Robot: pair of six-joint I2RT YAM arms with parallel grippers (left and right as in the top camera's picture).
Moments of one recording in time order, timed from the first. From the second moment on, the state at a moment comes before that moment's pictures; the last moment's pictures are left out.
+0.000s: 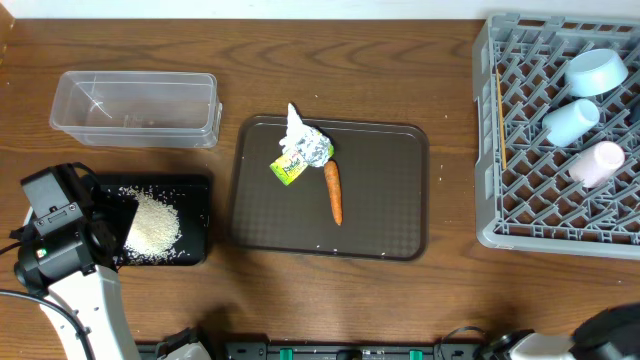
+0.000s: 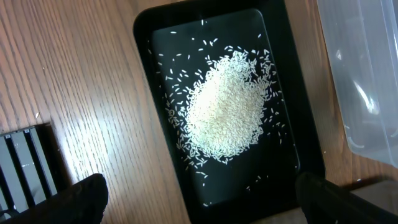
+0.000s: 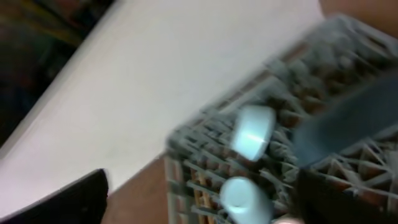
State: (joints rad) left arm 0.50 1.05 1.03 -1.13 -0.17 -0.80; right arm -0.93 1.56 1.59 -0.53 -0.88 0.35
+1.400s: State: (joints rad) left arm 0.50 1.05 1.03 -1.13 -0.17 -0.80; right arm 0.39 1.92 1.60 -0.91 -0.22 0.24
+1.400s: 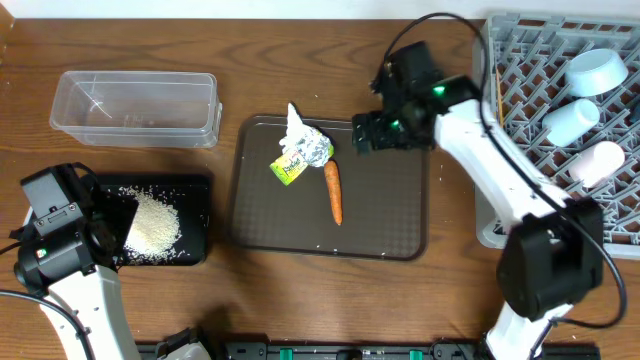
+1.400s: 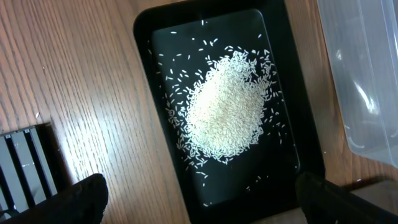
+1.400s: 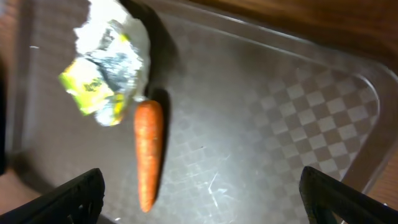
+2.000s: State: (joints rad) left arm 0.50 1.05 1.03 -1.13 -0.15 -0.80; right arm 0.01 1.91 1.69 -0.98 -0.11 0.26
